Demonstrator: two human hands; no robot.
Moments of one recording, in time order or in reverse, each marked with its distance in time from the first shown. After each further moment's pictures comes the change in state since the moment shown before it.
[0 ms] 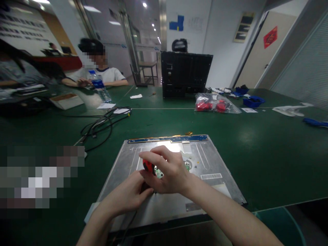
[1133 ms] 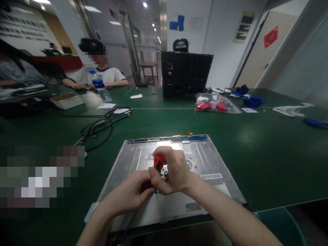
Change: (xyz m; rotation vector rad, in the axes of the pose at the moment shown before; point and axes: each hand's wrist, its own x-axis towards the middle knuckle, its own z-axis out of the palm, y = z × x) left_hand 0.001 -0.003 0.000 -0.053 -0.052 -0.009; right_hand -0.003 0.004 -0.003 0.077 0.008 0.066
